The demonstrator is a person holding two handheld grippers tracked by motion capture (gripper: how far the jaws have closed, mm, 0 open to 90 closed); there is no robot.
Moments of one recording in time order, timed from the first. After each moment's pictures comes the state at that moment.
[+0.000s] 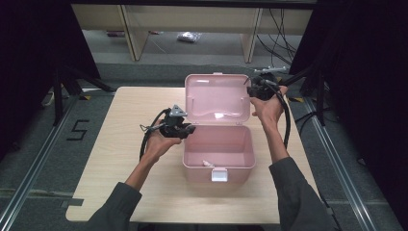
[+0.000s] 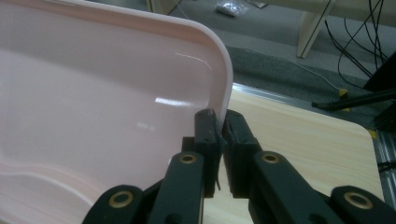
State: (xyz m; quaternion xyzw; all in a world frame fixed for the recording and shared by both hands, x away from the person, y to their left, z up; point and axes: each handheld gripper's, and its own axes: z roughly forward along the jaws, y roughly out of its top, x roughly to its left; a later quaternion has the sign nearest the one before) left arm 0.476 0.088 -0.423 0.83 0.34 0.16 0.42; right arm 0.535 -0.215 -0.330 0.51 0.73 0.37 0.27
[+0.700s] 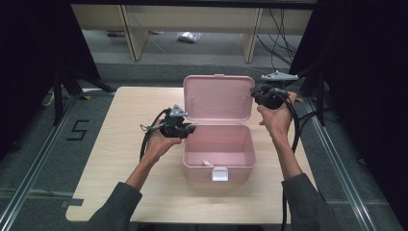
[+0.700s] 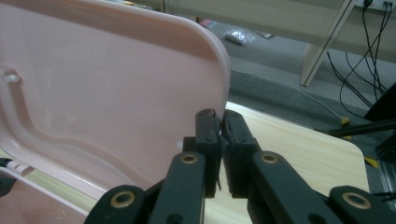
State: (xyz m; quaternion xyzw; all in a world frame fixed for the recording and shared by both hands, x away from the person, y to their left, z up) left arm 0.477 0.088 -0.423 0.83 0.34 0.16 0.42; right arm 0.490 -0.224 -0.316 0.47 0.73 0.41 0.30
